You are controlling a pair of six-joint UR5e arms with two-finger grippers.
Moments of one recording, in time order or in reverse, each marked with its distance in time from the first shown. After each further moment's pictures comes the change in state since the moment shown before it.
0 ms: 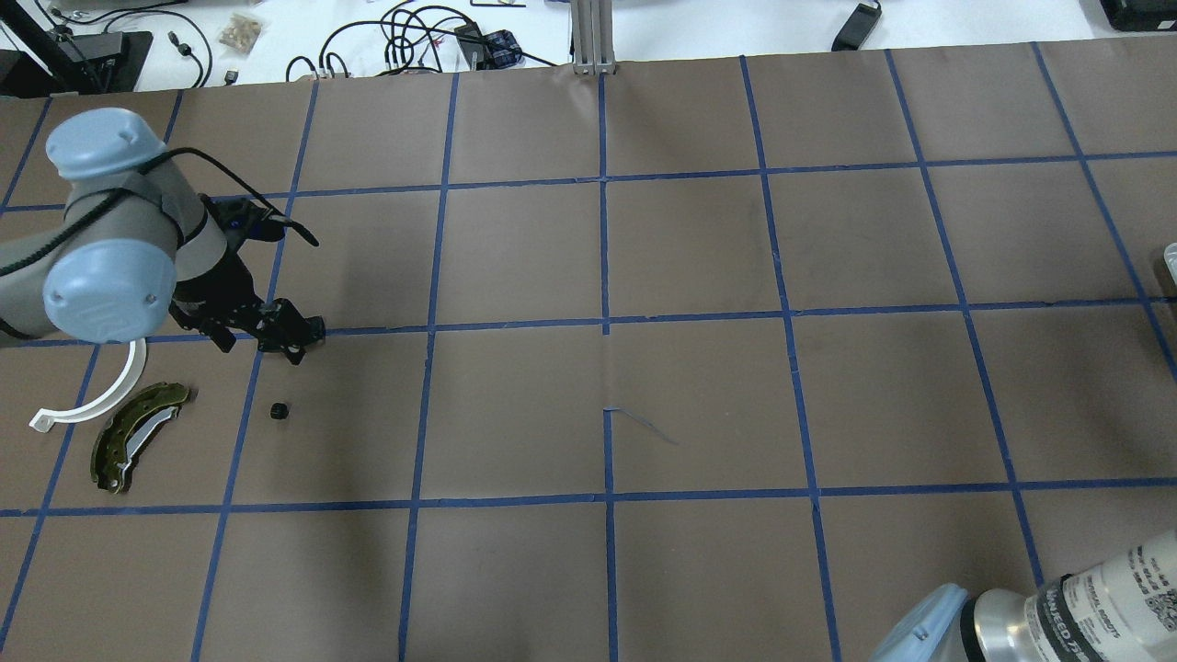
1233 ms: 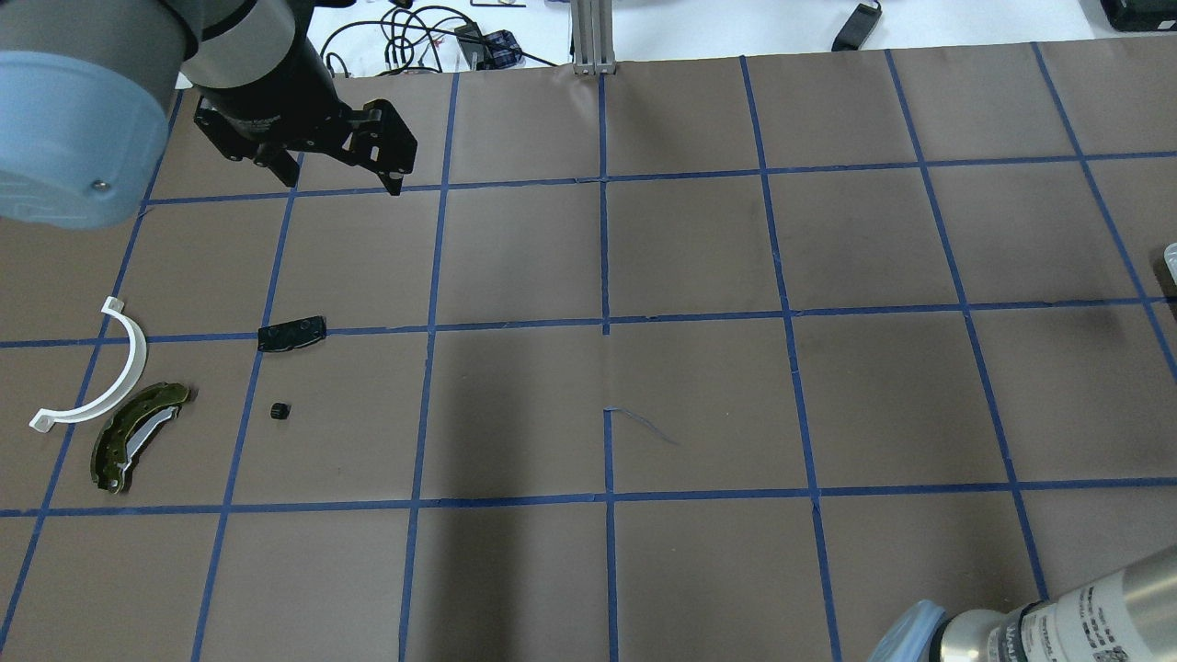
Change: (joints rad) left arm -0.334 0.163 0.321 -0.180 -0.049 -0.423; right arm 0.180 -0.227 -0.001 0.268 0.035 0.174
